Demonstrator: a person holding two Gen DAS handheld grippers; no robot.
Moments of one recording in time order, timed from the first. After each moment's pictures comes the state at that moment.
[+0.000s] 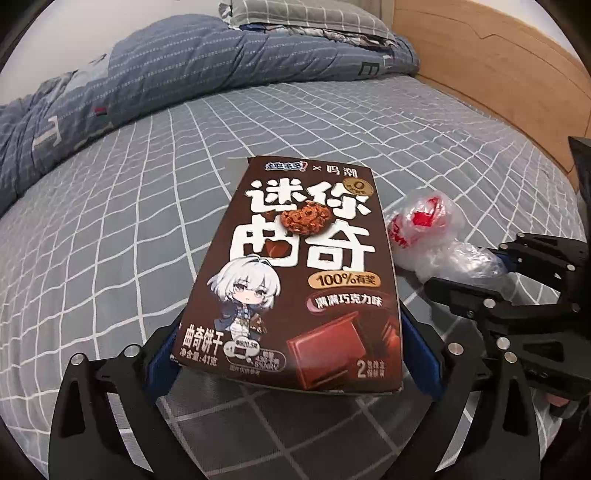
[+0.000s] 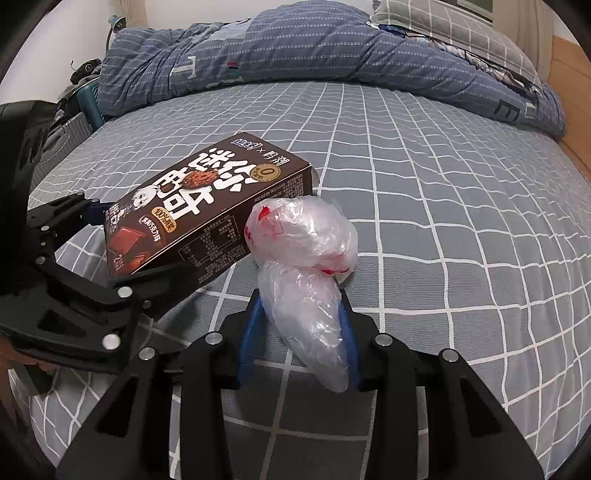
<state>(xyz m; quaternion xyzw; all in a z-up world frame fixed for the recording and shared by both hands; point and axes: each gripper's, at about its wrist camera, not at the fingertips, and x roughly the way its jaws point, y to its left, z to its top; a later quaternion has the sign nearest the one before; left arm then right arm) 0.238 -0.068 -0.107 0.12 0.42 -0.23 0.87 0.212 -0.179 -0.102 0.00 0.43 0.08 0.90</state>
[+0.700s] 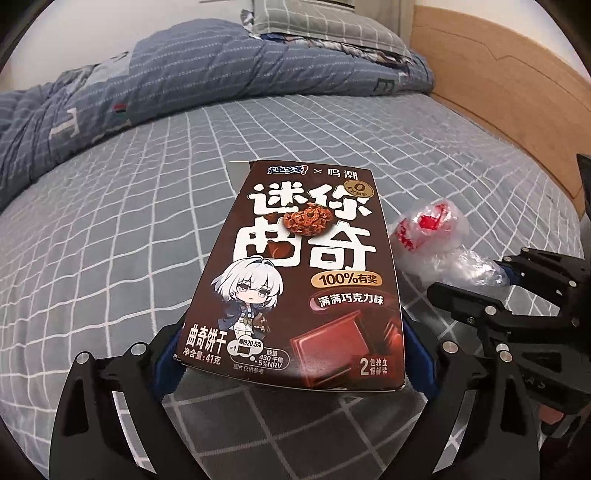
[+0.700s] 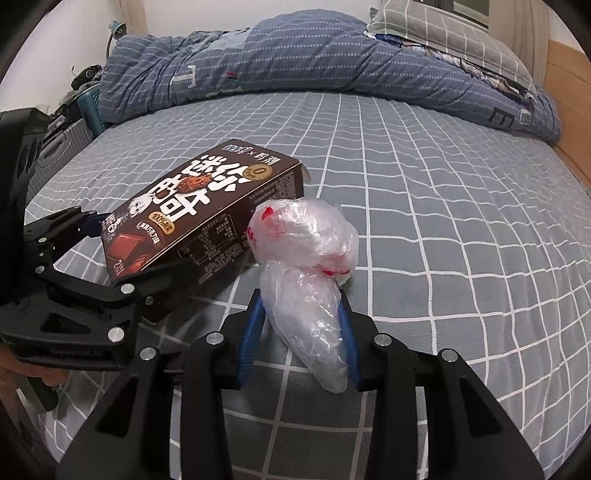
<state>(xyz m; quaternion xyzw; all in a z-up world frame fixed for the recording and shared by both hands) 0.227 -0.058 -0.088 0.09 0.41 -0.21 0.88 0.206 -0.182 -0.081 0.00 0.42 0.08 0.91</state>
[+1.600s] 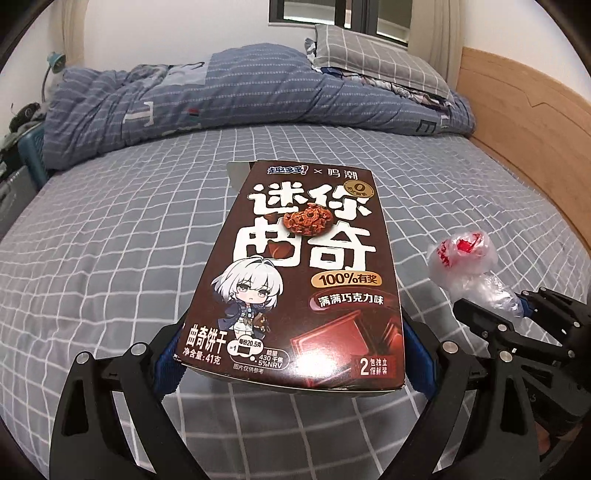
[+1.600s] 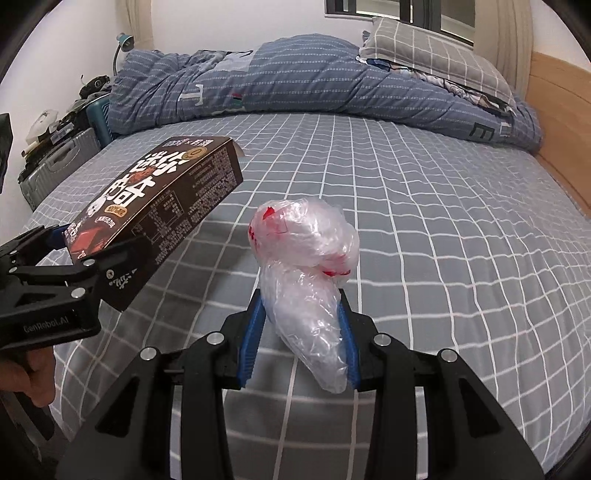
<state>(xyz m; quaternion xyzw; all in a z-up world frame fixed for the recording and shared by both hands) 0.137 -0.032 -0.036 0.03 0.38 -0.11 0.92 0.134 -0.178 -0.046 0.00 0.39 0.06 0.92</state>
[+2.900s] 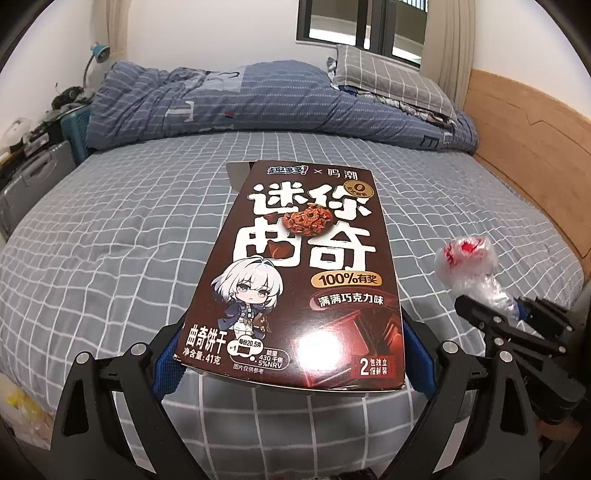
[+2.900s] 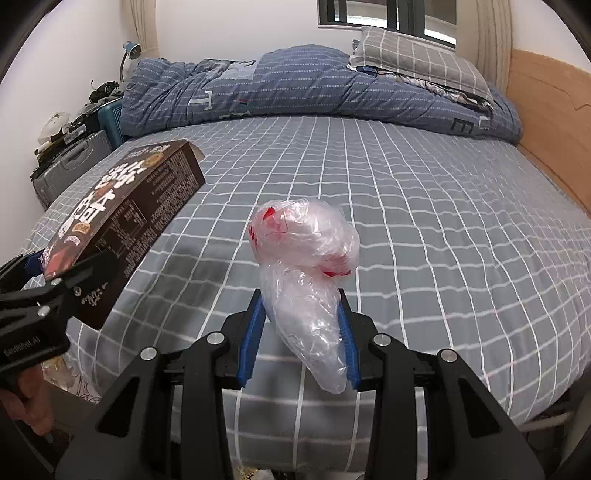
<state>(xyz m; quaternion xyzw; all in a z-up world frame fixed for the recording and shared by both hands) 0.002 -0.015 -0.010 0.00 0.36 -0.06 0.93 0.018 -0.171 -0.027 0.01 0.38 0.05 0.92</state>
